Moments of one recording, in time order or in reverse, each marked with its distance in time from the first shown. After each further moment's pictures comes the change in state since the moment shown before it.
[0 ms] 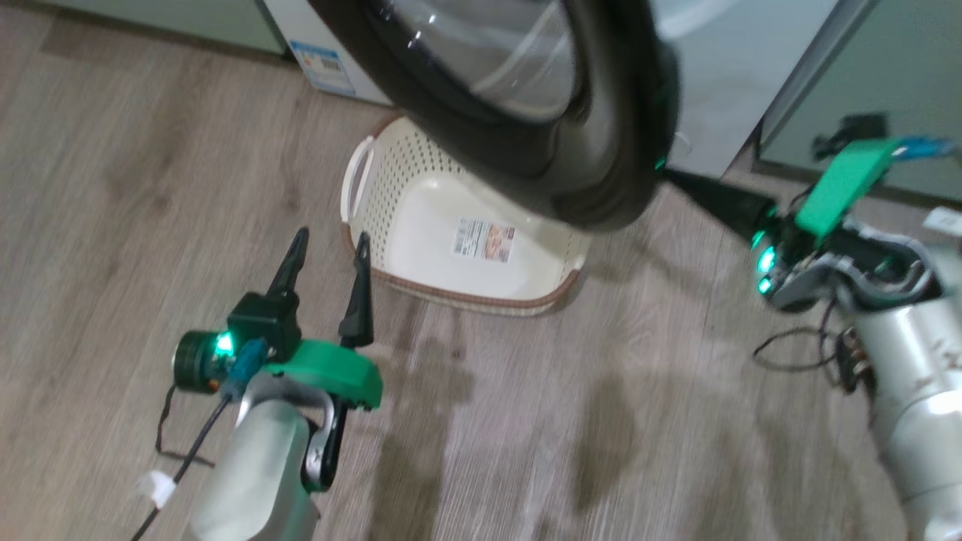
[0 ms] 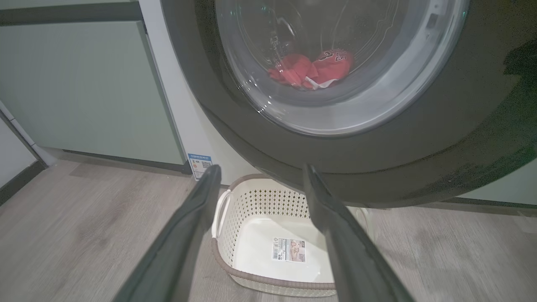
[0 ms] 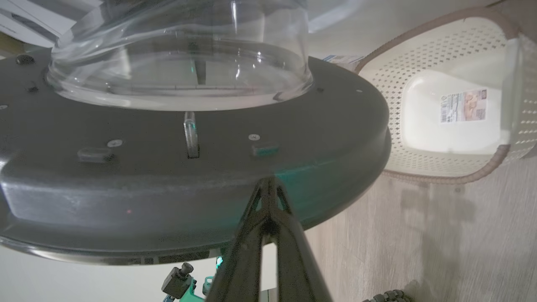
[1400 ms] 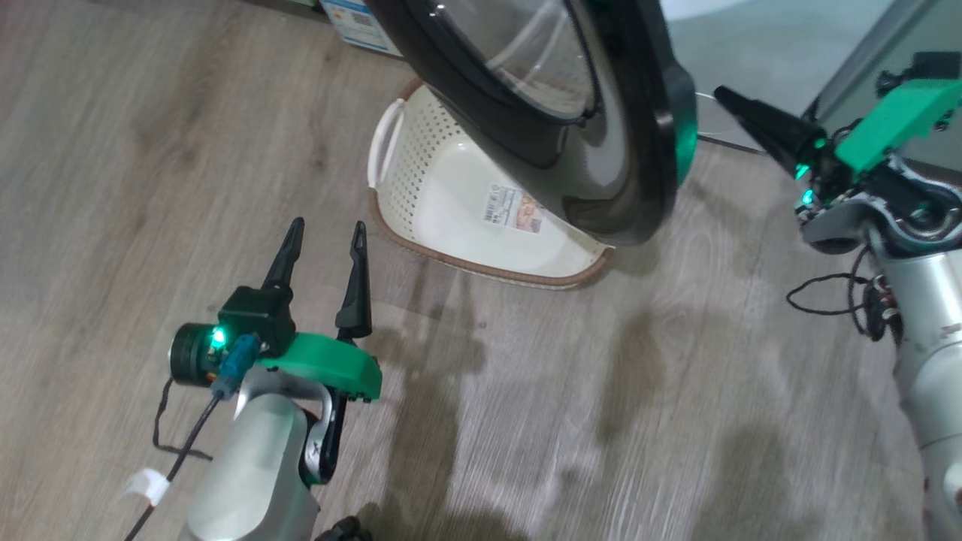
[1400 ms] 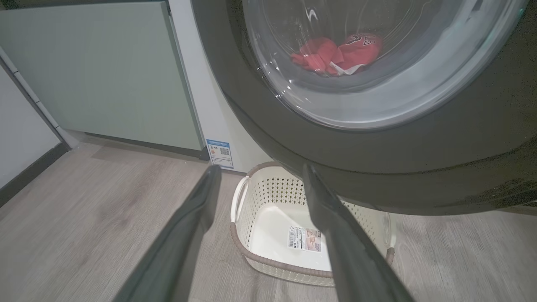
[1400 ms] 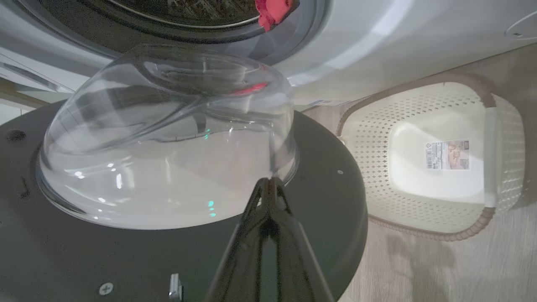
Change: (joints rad) left arm 0.006 0.000 0.017 -0.029 -0.006 -0.004 0.000; right arm -0.112 -0.011 -0.049 0.074 -0.080 0.001 -0.120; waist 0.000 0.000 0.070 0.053
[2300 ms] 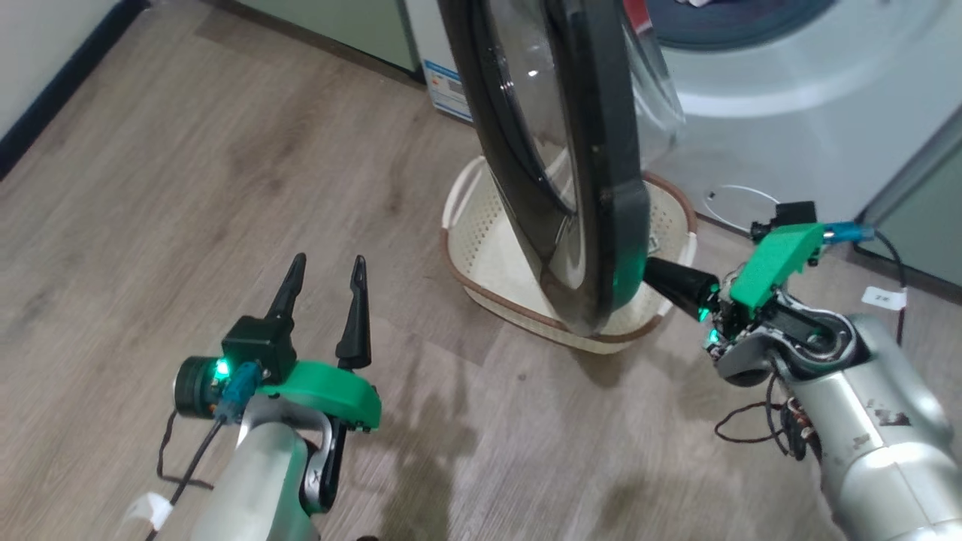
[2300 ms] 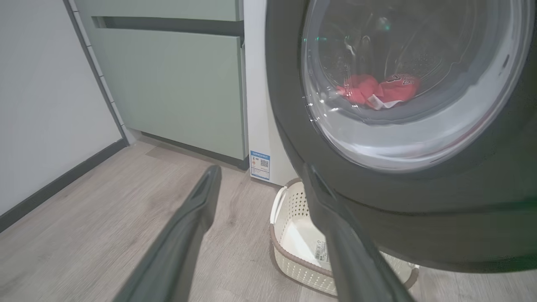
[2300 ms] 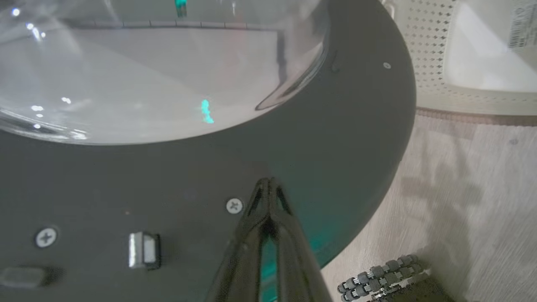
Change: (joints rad) left arm 0.056 0.001 -0.001 0.013 -0.016 0.003 0.000; right arm 0.235 0.090 0.112 -0.031 0.045 0.000 0.038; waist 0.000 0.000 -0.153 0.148
